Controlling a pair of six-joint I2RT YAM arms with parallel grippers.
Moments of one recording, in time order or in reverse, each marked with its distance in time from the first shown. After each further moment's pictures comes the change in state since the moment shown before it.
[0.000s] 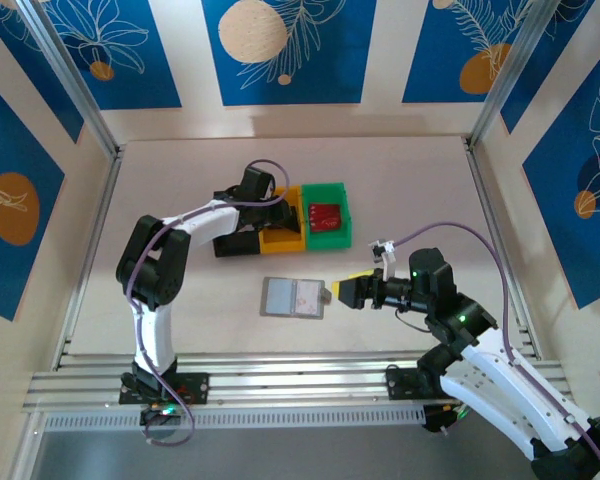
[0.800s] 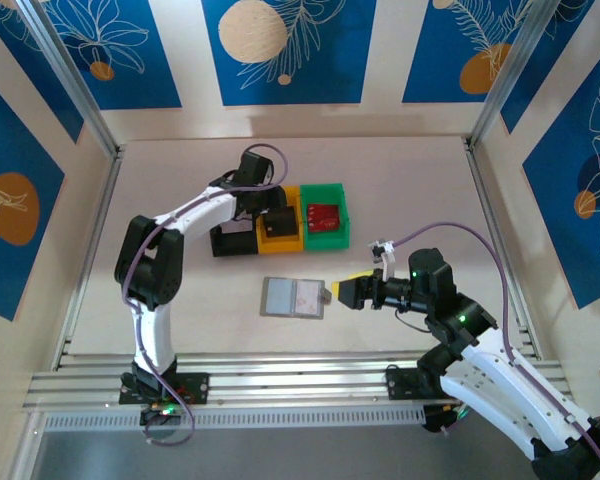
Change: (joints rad) left arm 0.016 -0.010 0.165 -0.205 -0.088 0.078; right arm 0.005 0.000 0.000 0.000 0.000 0.000
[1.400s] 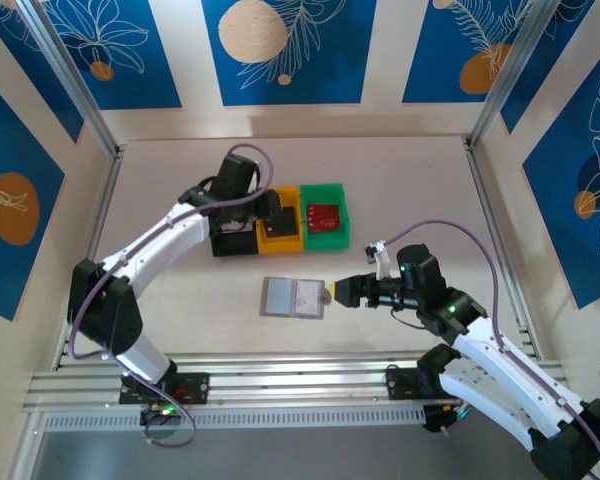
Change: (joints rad) left arm -0.098 -0.396 -0.224 -0.117 0.020 -0.033; right arm 0.000 0.117 0.003 -0.050 0.035 0.000
